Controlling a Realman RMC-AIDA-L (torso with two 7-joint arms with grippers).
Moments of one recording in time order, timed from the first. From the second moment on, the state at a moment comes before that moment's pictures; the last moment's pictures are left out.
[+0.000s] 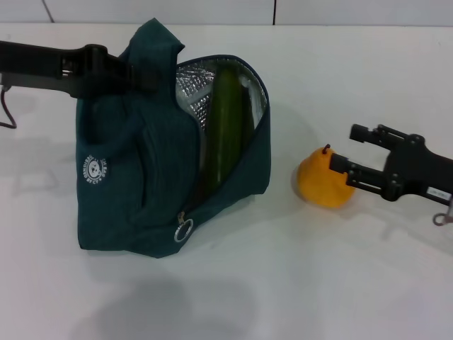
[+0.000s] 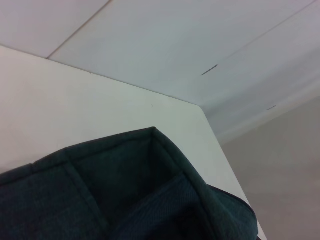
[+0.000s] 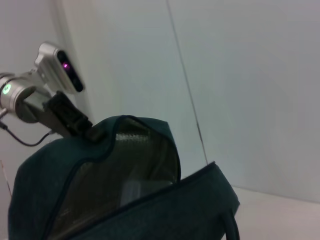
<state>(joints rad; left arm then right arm) -0.60 -1.96 0.66 1.00 2.05 1.82 -2.55 0.40 1.96 -1.53 -0.45 -0.94 -1.30 1.01</state>
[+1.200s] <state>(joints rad) -0.61 -1.95 0.67 1.00 2.05 1.82 -2.55 0.46 2.01 -1.52 -0.46 -1.00 -1.19 0.90</state>
